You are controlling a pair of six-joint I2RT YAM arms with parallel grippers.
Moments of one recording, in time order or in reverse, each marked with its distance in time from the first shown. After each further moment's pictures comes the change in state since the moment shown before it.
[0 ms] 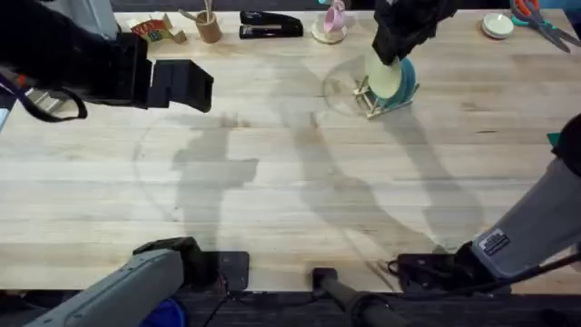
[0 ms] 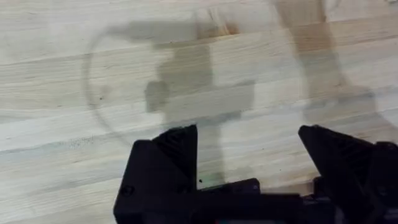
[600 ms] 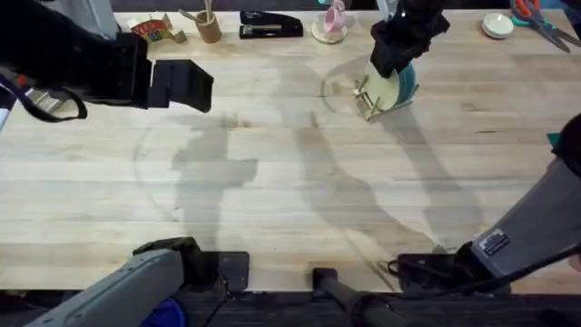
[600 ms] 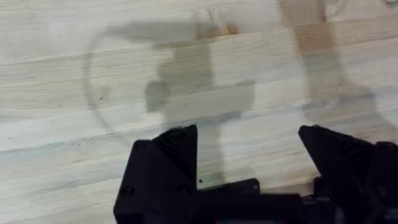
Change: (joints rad) left arm 0.000 0.000 0.000 0.000 0.000 0.000; right arm 0.000 0.000 -0.090 0.034 -0.002 0.000
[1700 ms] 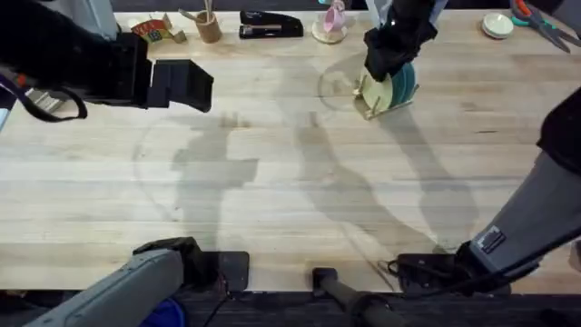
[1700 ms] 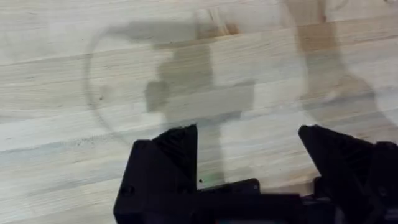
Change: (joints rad) left arm 0.000 0.000 0.000 0.000 0.000 0.000; right arm 0.000 0.054 -0.011 0.043 0.000 0.000
